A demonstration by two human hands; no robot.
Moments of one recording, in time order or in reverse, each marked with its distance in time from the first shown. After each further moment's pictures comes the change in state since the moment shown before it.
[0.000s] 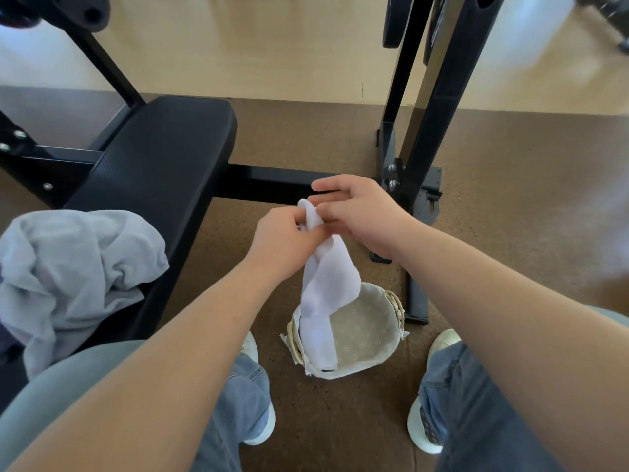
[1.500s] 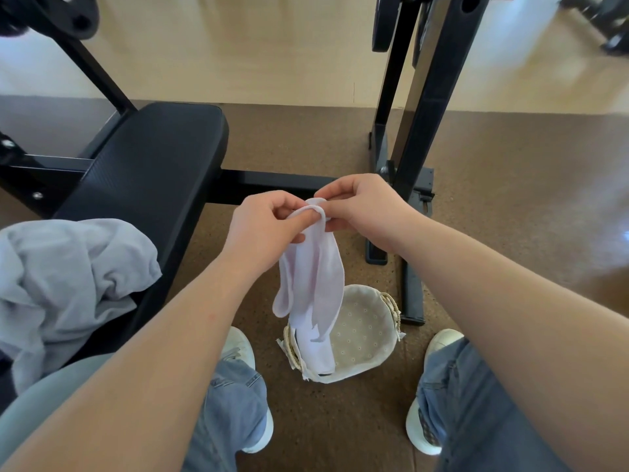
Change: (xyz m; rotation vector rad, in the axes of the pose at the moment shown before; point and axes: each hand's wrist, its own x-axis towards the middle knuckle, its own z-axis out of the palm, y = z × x) left_hand 0.013 -0.010 -0.017 -0.168 0.090 0.149; right_hand -0.002 -0.006 -0.017 -0.020 0.010 -0.041
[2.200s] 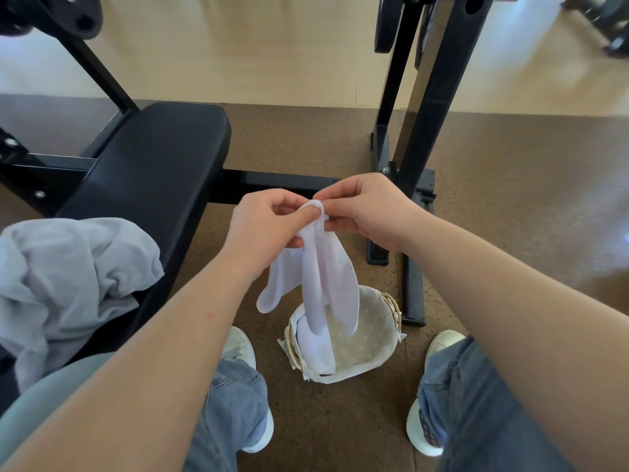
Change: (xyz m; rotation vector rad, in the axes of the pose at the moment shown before) left_hand -0.002 0.009 -0.003 -0.136 0.012 -0.064; right_hand -0.002 -0.002 -0.006 0.085 -0.093 -0.011
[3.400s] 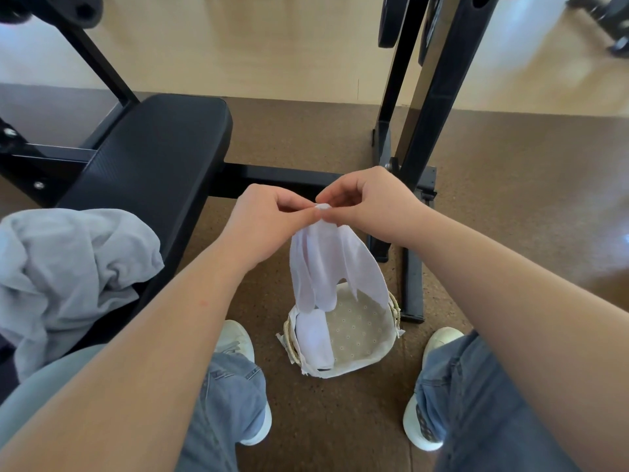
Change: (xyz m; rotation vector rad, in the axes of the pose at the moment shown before) left_hand -0.001 0.003 -0.008 0.206 -0.105 0.047; right_hand -0.004 -0.001 -0.004 -0.568 0.023 -0.179
